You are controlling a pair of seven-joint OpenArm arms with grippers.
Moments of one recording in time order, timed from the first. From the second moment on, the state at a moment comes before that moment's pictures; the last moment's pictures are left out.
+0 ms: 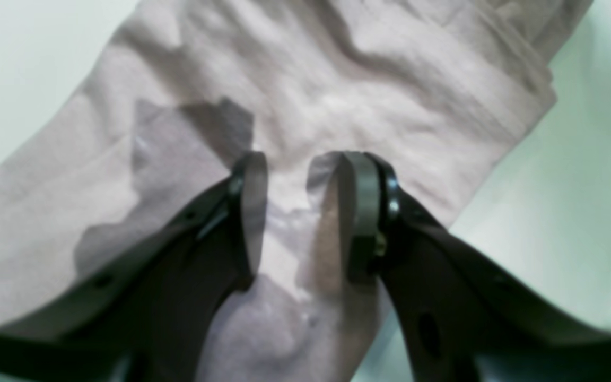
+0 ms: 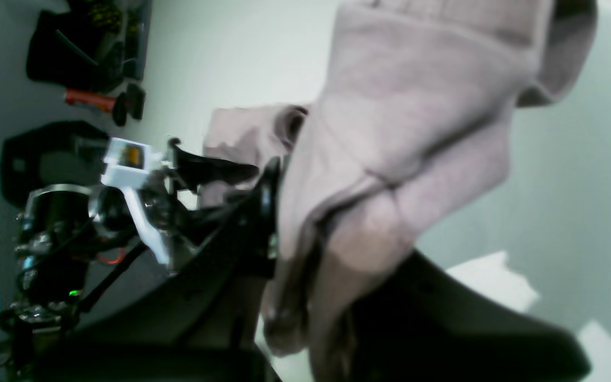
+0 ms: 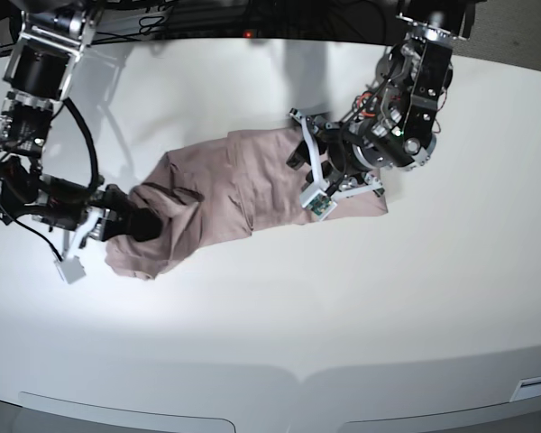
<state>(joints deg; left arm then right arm) 2.3 -1.9 13.9 87.3 -8.5 -30.6 47.0 9.6 17.7 24.2 80.6 71.7 34.6 -86.7</state>
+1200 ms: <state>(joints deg) -8.6 -2.0 13.9 89.6 -8.6 -28.1 62.8 9.3 -1.2 11.6 87.2 70.9 34.6 -87.0</state>
